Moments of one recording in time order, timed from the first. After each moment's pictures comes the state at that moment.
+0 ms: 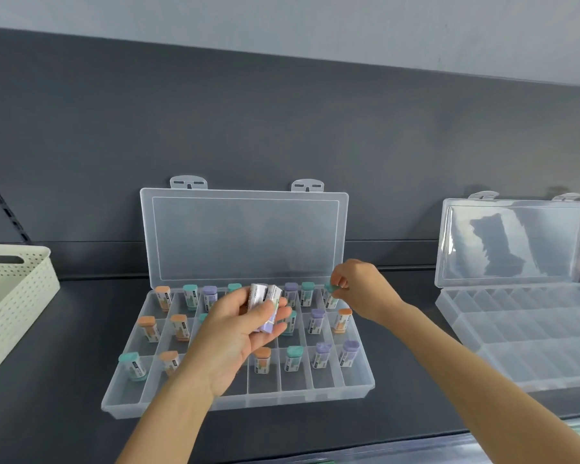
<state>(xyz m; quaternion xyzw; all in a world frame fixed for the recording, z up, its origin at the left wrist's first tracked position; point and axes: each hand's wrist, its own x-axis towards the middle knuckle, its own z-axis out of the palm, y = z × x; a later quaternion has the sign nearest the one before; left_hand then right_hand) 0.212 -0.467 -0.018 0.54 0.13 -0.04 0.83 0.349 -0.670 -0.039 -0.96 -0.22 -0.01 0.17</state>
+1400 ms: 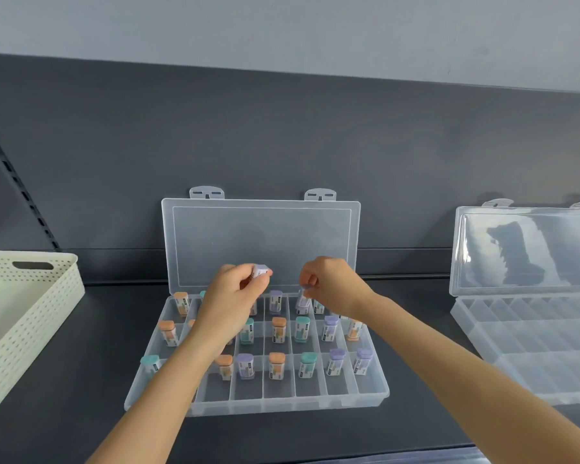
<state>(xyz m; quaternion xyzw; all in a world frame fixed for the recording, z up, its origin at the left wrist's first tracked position) 0.237 -0.440 -0.002 0.85 0.09 0.12 0.51 0.342 -0.609 -0.016 -0.93 -0.32 0.01 0.18</state>
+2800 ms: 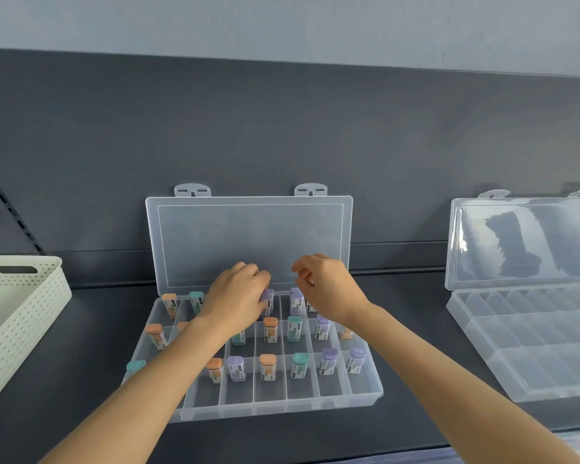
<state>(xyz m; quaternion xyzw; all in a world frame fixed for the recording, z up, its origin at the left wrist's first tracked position) 0.295 -0.433 -0.049 0.98 -0.10 0.14 0.05 0.332 -0.608 -0.026 -0.92 -0.27 -0.05 0.27</state>
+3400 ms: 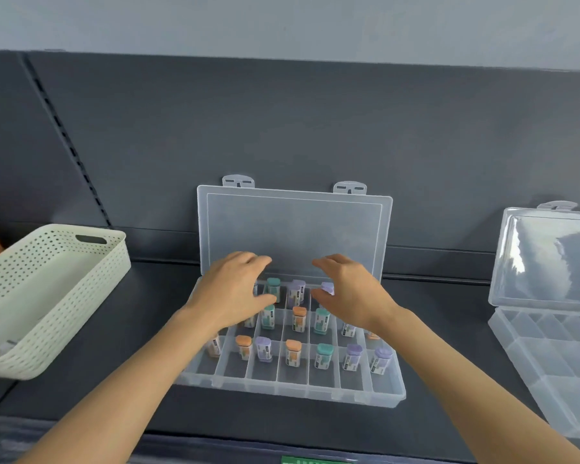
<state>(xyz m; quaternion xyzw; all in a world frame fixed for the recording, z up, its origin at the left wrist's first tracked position) 0.244 -0.406 -0.013 0.99 0.01 0.06 0.08 0.312 -0.607 -0.010 -0.92 -0.34 0.00 0.19</state>
